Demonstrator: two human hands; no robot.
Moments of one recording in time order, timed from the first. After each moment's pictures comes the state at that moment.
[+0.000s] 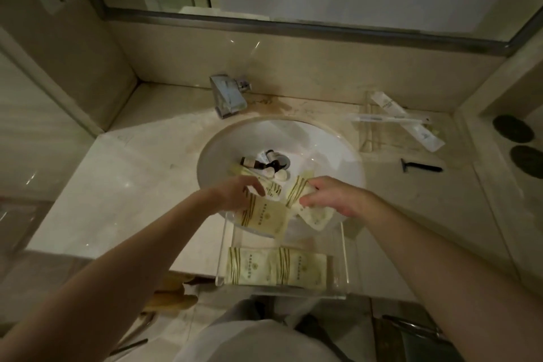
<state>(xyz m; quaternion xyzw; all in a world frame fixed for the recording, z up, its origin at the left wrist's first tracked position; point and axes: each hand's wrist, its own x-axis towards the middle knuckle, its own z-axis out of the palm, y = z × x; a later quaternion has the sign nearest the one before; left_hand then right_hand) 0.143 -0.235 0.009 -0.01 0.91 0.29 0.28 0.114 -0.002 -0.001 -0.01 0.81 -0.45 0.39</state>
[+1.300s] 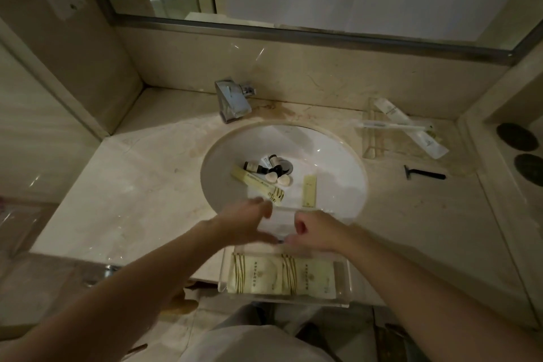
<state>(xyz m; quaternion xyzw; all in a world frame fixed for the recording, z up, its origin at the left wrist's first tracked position) 0.179 -0.220 -0.002 0.18 0.95 0.14 0.22 0.164 -0.019 -0.026 -0.16 0.90 -0.21 0.34</state>
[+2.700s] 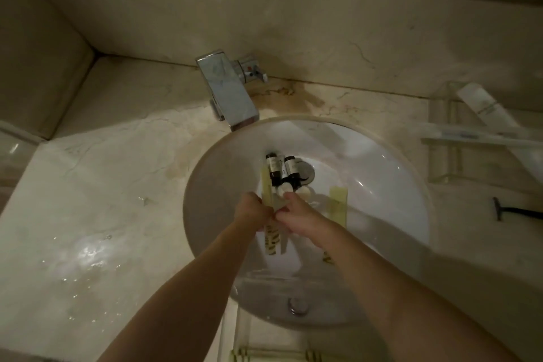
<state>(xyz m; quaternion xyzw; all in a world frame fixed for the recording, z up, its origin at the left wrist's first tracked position) 0.021 -0.229 -0.157 -0.35 0.78 0.43 0.29 0.016 -0.110 -0.137 0.10 0.76 -0.45 0.46</state>
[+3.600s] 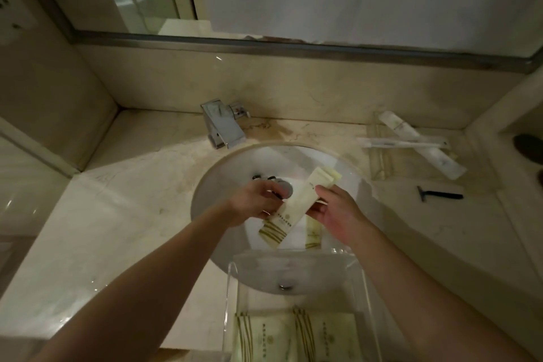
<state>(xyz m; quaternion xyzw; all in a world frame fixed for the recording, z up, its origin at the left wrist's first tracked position) 0.047 -0.231 -0.011 -0.01 0.71 0.61 0.36 0.061 -0.039 -0.018 0.27 0.54 -0.77 0.19</state>
